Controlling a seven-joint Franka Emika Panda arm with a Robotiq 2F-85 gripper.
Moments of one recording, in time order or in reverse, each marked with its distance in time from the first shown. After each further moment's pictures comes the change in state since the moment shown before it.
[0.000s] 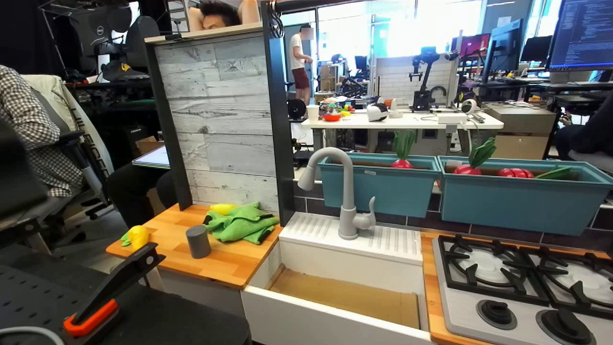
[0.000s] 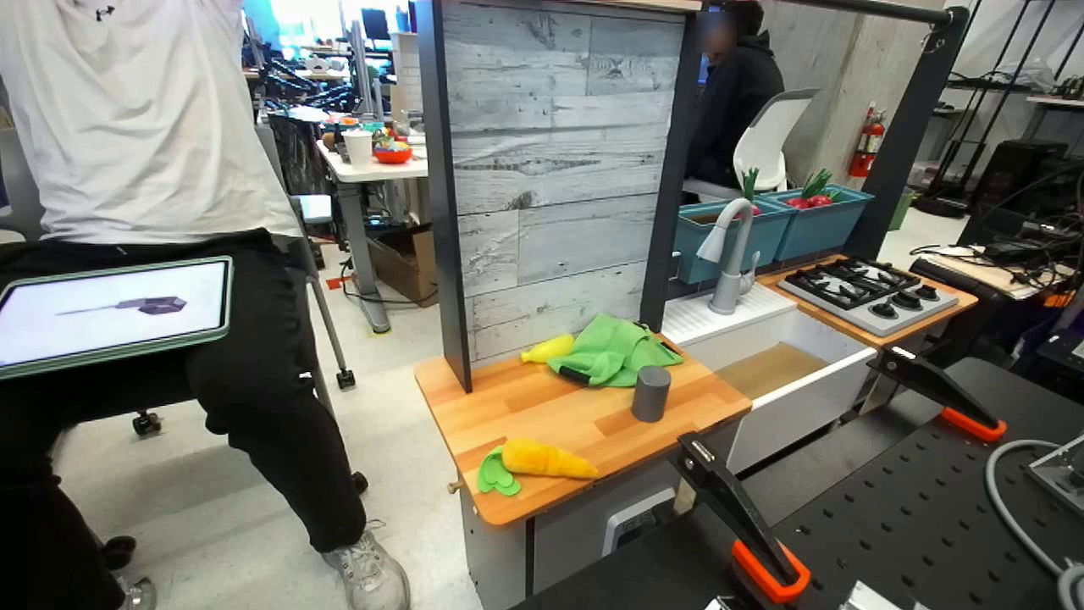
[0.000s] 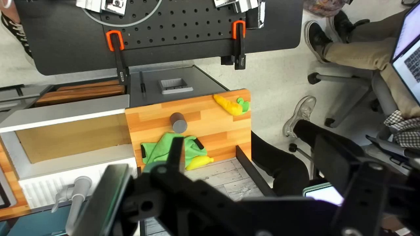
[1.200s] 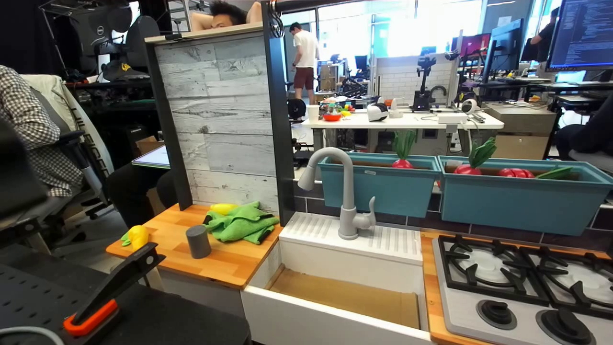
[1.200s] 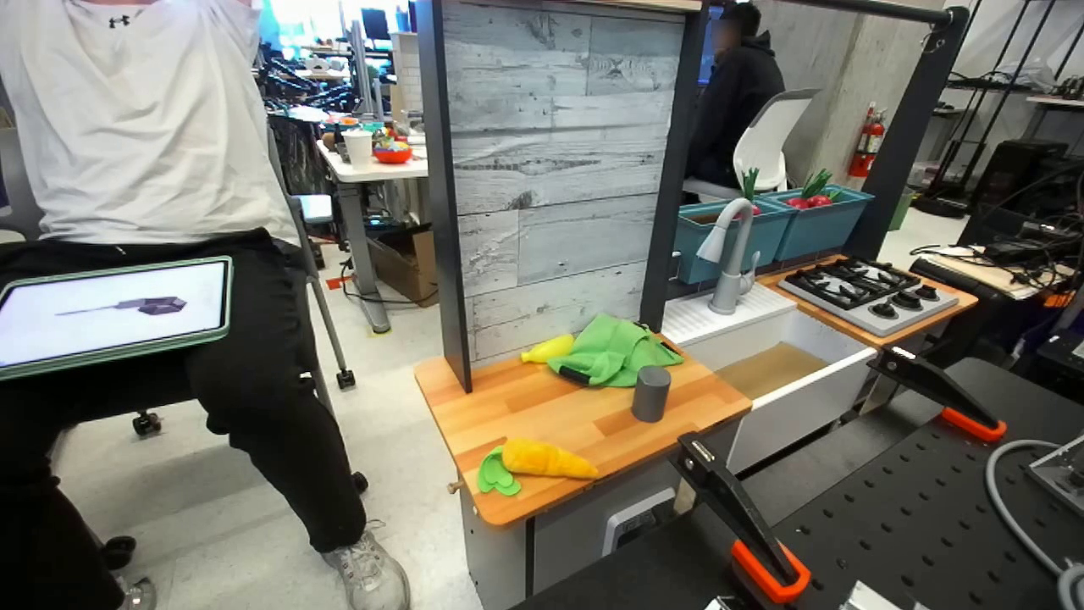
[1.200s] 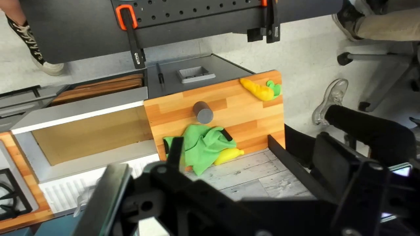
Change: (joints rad) arm -0.029 0.217 0.006 -0.039 0.000 0.260 0.008
